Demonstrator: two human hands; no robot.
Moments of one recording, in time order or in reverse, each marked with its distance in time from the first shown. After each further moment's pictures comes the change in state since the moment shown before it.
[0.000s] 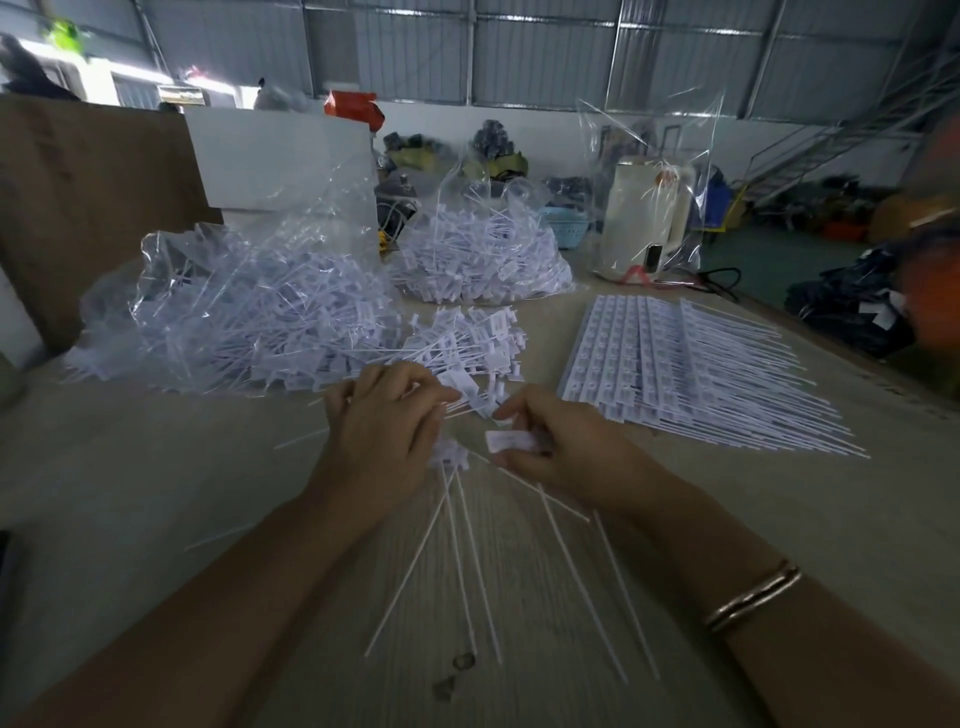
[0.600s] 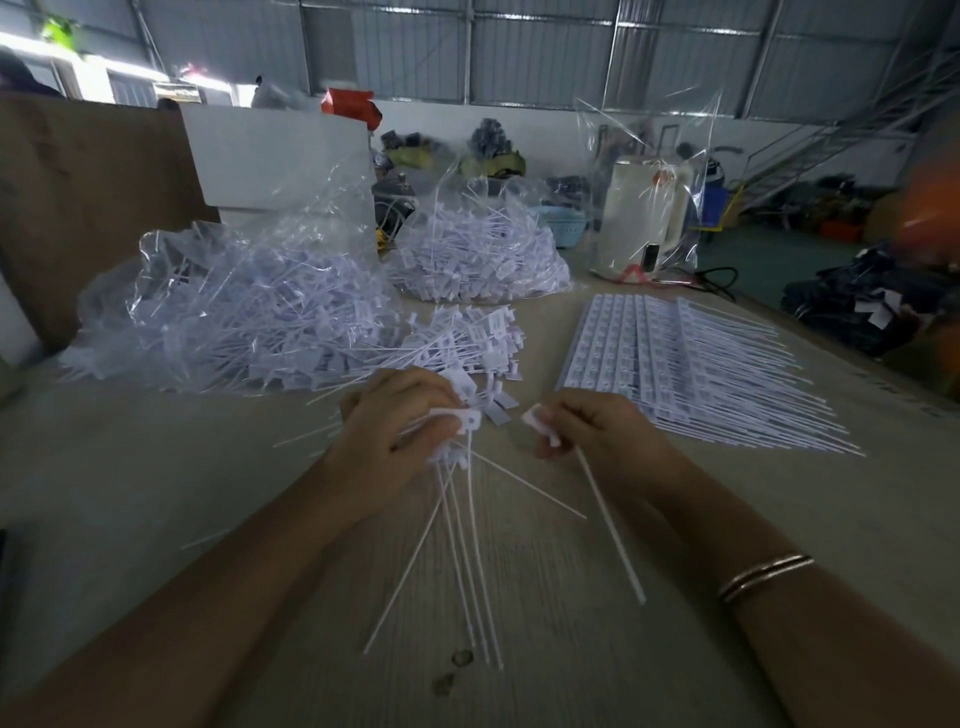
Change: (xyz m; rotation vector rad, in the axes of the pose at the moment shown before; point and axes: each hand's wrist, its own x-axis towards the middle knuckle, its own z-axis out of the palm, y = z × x) left_hand 0.007 -0.004 -0.006 -0.398 -0.049 0.144; right_hand -0.006 0.015 -0.013 0.318 0.102 0.232
